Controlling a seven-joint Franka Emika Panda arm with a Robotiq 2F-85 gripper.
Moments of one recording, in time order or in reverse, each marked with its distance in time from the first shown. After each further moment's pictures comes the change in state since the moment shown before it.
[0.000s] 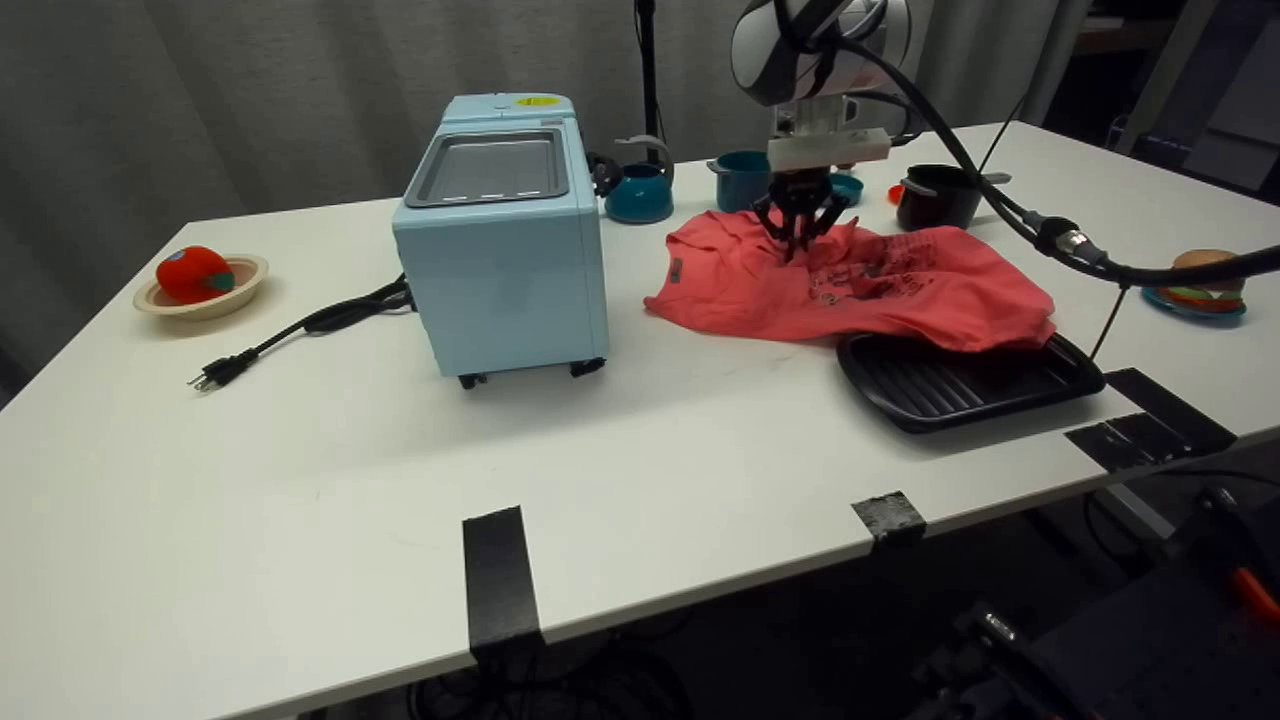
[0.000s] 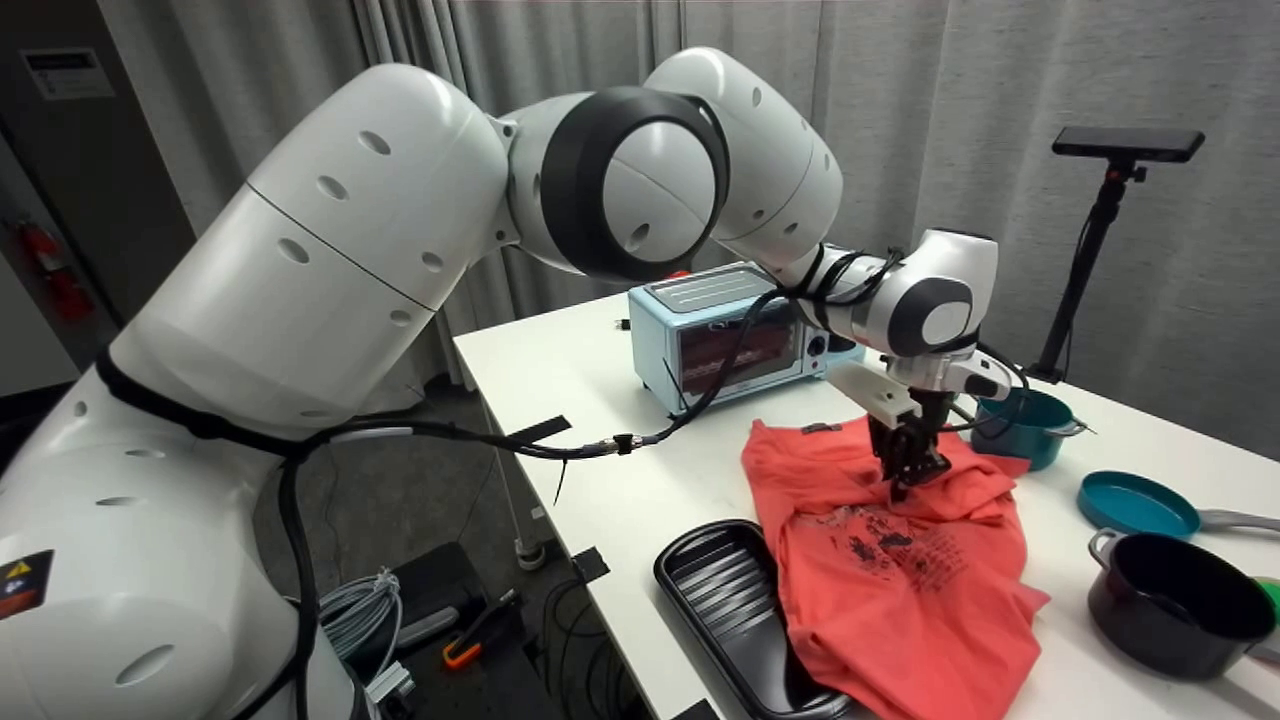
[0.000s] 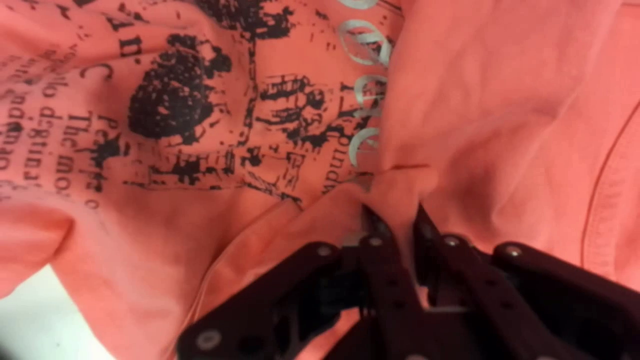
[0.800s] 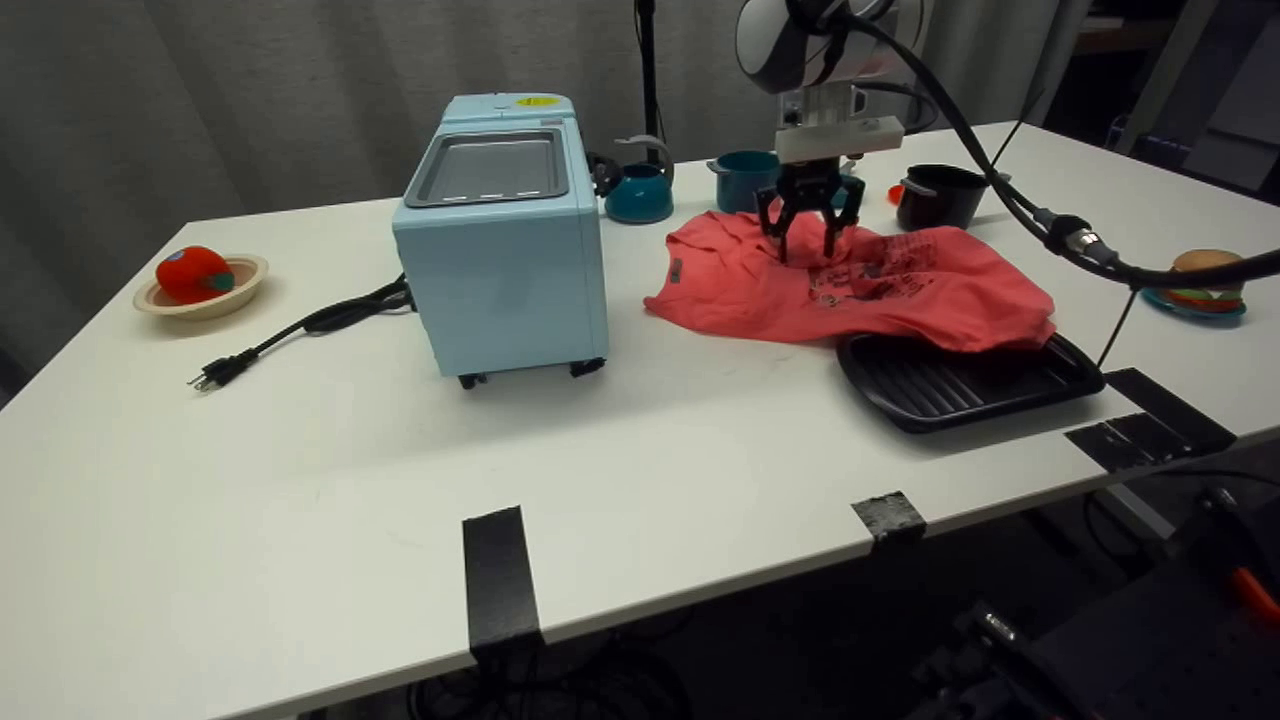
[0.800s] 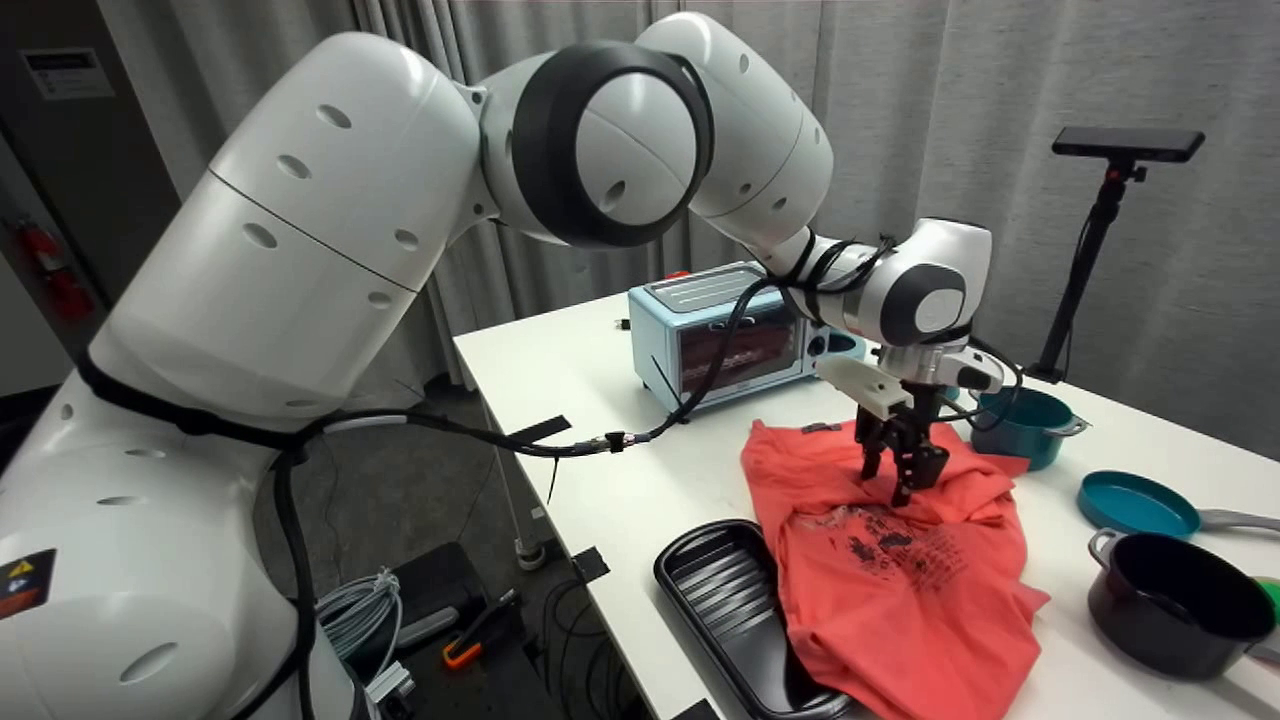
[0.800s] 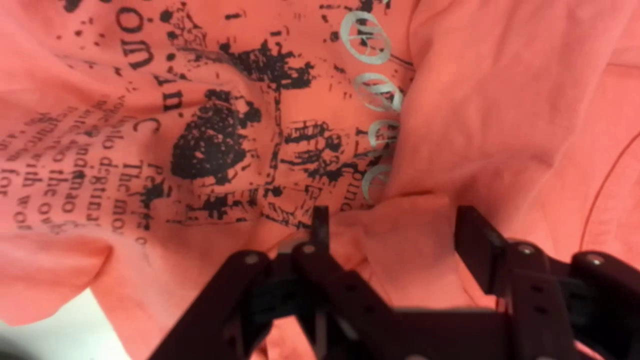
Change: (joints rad) arm 0.009 -0.074 -0.003 -0.090 -0.014 -0.016 0.001
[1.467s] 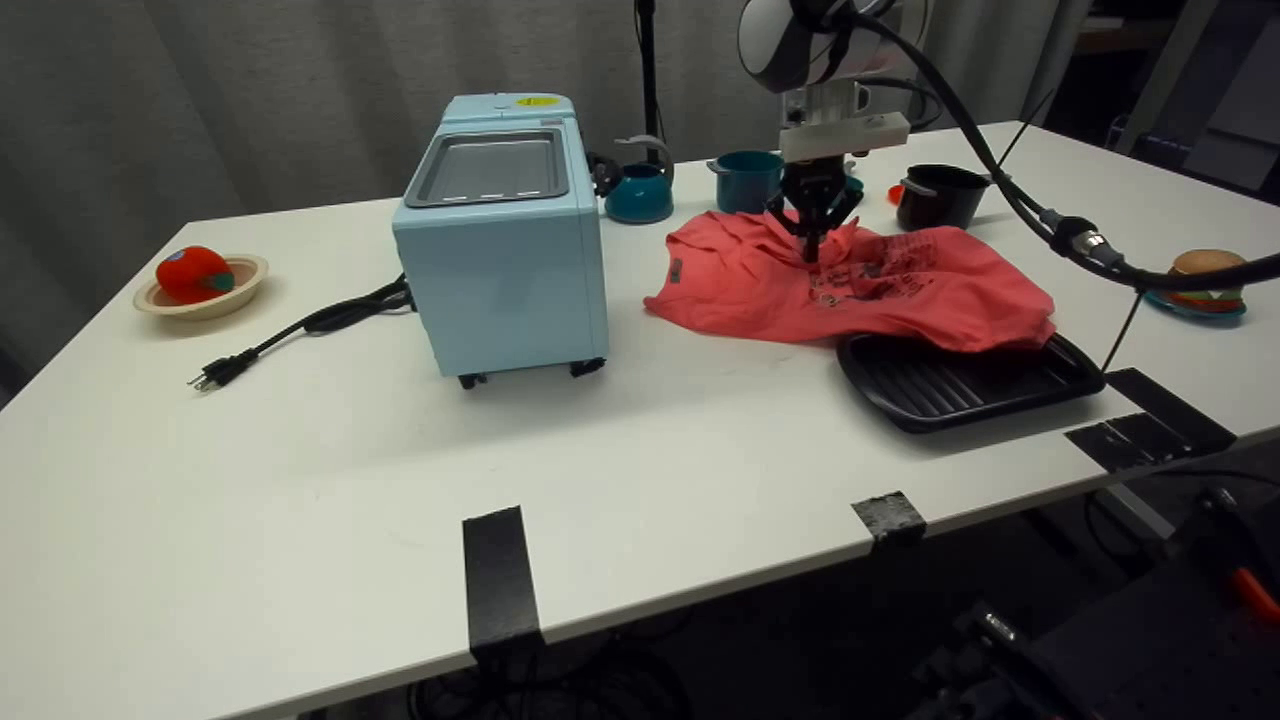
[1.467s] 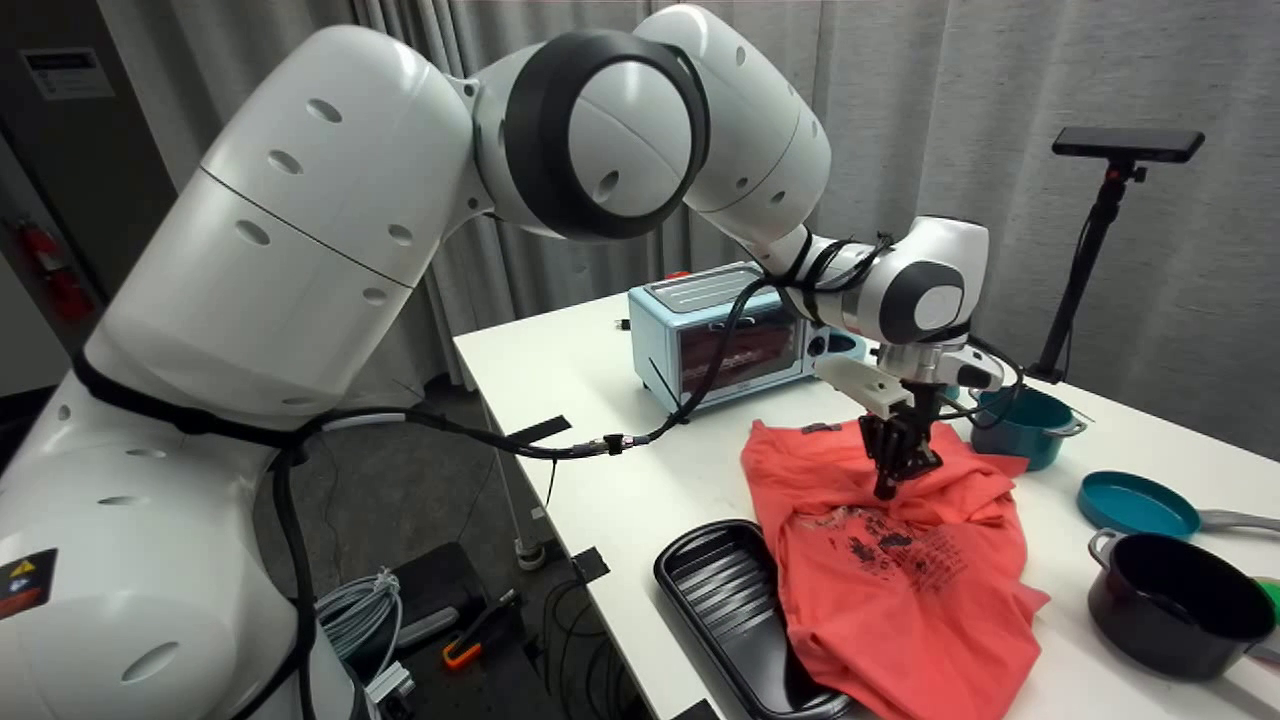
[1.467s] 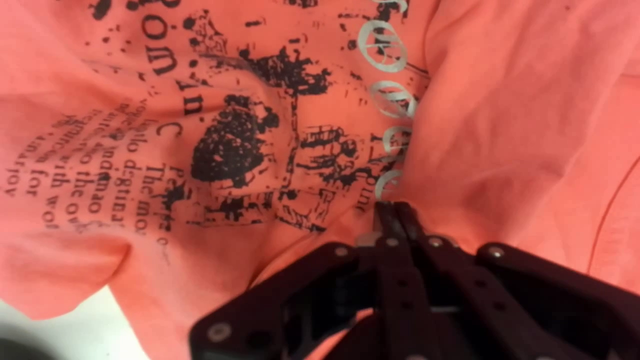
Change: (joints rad) arm 0.003 -0.016 -0.004 -0.020 -0.023 0.000 0.001
